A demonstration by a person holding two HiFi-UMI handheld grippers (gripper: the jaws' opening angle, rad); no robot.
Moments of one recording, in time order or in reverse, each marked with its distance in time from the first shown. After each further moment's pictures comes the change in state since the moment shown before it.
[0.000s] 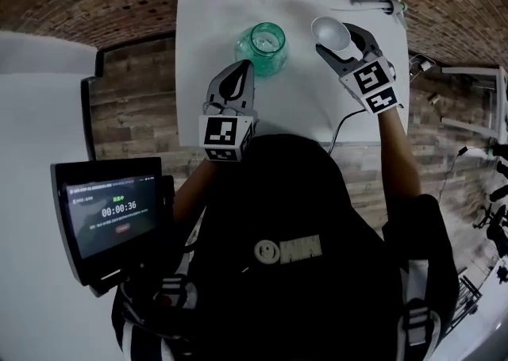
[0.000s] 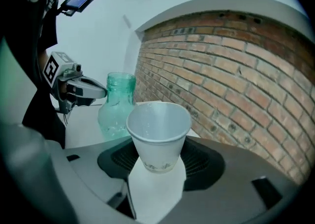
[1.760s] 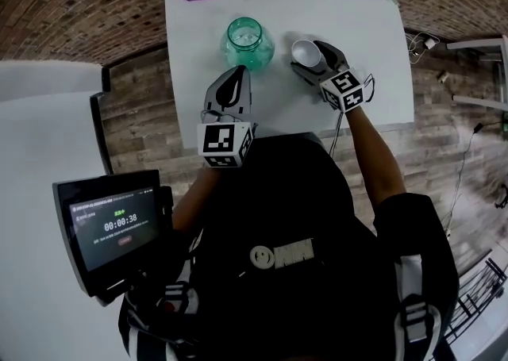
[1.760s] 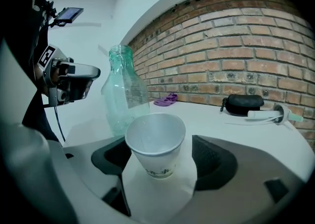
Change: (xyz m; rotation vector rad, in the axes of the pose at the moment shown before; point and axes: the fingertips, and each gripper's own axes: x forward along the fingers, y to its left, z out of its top) left arm -0.007 -0.037 -0.004 0.049 0.029 -0.032; right arm 0.047 0.063 -0.117 0.425 -0.227 0.048
